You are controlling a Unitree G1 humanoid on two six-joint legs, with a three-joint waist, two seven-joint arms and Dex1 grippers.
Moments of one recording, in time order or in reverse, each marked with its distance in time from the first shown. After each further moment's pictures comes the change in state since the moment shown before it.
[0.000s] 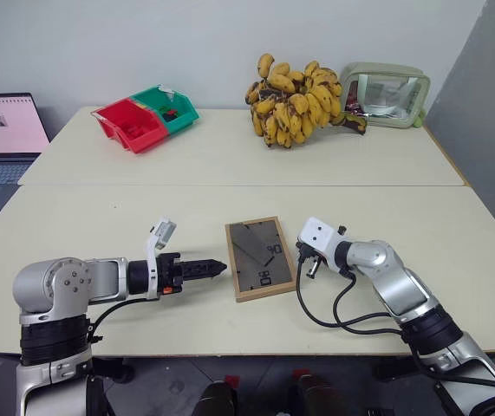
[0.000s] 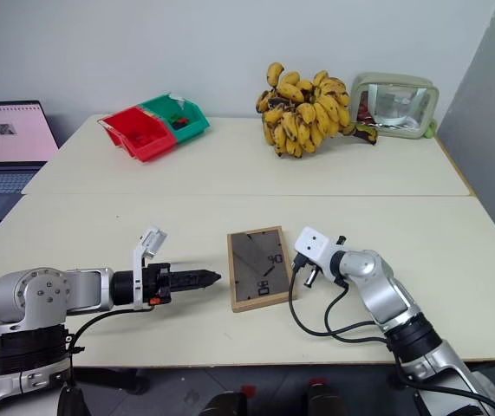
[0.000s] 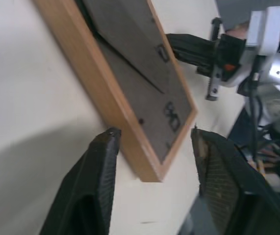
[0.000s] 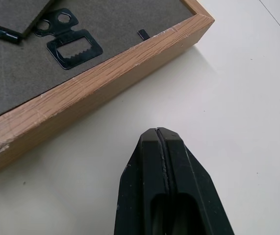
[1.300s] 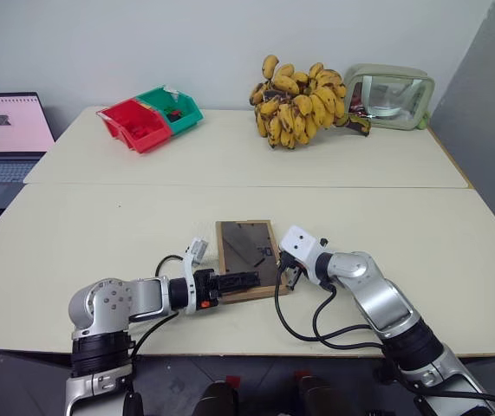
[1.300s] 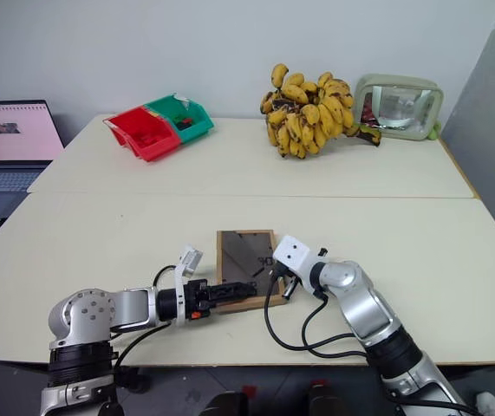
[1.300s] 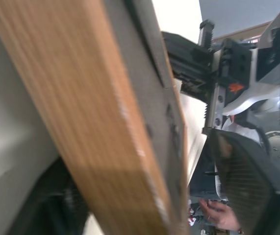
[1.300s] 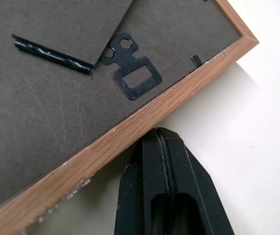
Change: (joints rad) left arm 0.060 -0.242 -0.030 0.035 -0.096 -0.052 0.231; right arm 0.052 0.130 0.032 -0.133 -0.001 0.173 -0.014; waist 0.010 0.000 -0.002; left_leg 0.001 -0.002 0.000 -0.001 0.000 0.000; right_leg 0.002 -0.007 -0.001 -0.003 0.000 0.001
